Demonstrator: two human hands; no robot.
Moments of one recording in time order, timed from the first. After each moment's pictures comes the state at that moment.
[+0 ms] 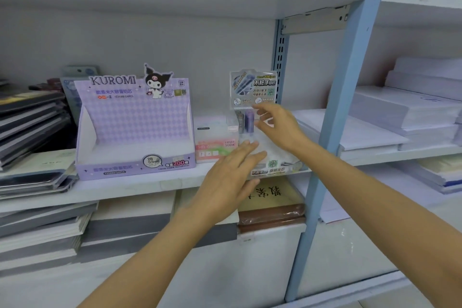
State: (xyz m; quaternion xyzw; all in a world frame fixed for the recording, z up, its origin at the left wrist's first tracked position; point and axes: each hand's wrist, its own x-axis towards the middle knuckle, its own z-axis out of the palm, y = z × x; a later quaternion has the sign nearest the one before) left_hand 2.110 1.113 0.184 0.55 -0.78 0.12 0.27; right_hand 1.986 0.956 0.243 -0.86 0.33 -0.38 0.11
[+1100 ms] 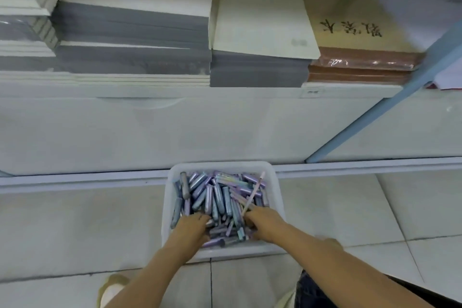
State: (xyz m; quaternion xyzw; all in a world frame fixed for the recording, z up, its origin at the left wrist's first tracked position) left_hand 2.152 1.299 -0.247 0.74 -0.61 -0.29 -0.06; right_hand 1.981 1.163 -0.240 -0.87 0.29 0.33 0.23
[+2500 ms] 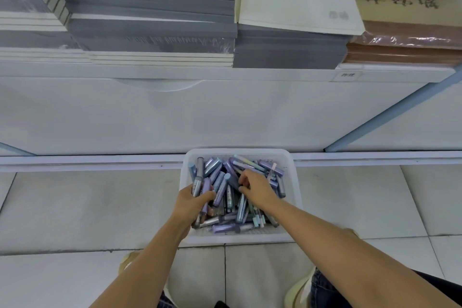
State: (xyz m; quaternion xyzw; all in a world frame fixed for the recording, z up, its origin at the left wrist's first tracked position) left_hand 2.180 1.298 -0.237 0.72 -0.06 -0.51 0.46; right_hand 2.038 1.158 -0.265 -0.80 0.43 0.08 0.41
